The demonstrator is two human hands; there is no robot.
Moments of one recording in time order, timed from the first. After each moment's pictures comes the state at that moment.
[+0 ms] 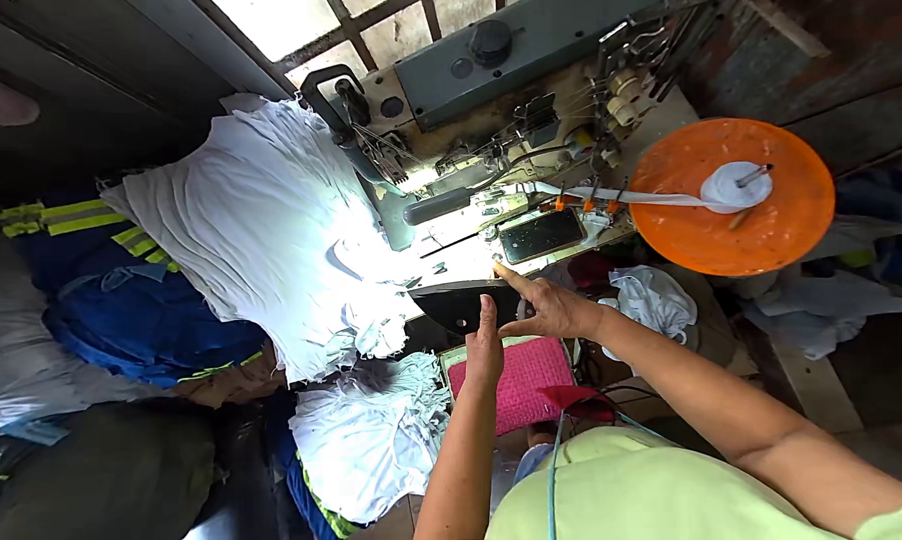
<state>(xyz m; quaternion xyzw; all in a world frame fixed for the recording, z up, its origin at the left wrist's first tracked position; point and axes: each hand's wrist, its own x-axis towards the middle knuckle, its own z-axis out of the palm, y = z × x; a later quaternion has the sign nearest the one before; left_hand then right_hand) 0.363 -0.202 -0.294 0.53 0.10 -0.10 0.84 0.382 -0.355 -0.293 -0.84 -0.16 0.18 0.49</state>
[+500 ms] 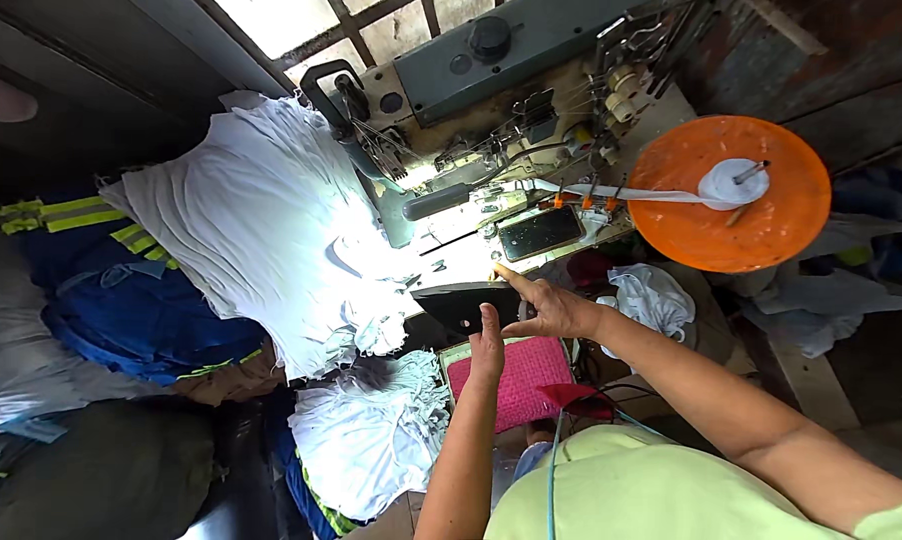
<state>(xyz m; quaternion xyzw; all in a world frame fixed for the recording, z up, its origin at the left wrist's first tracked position) 0.358 -0.201 -0.314 0.58 0.04 -0.06 0.81 0.375 -0.355 -0.301 -0.83 -0.18 0.15 0.51</state>
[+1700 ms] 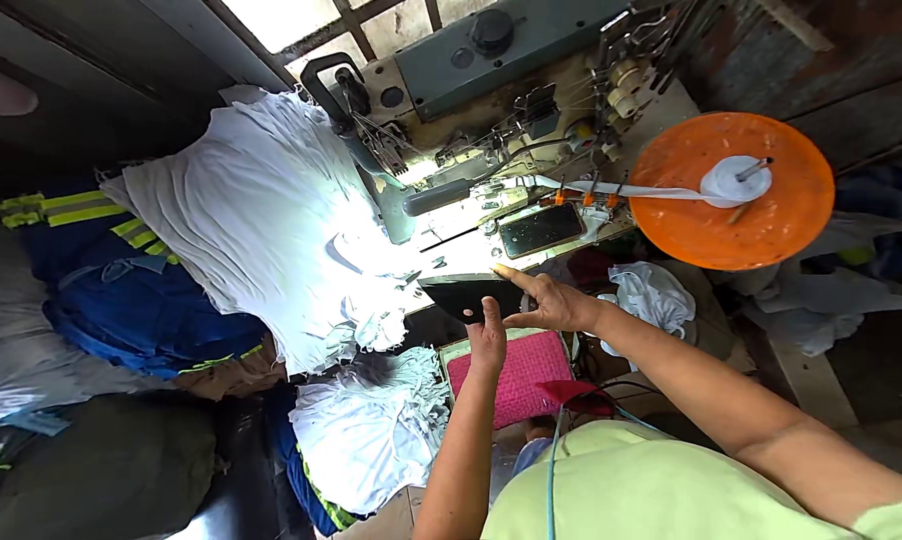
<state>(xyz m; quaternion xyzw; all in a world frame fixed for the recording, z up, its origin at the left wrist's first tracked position) 0.359 -0.205 -0.315 0.65 0.01 0.00 0.76 0.377 -0.359 -0.311 -0.83 -0.19 0.14 0.51</state>
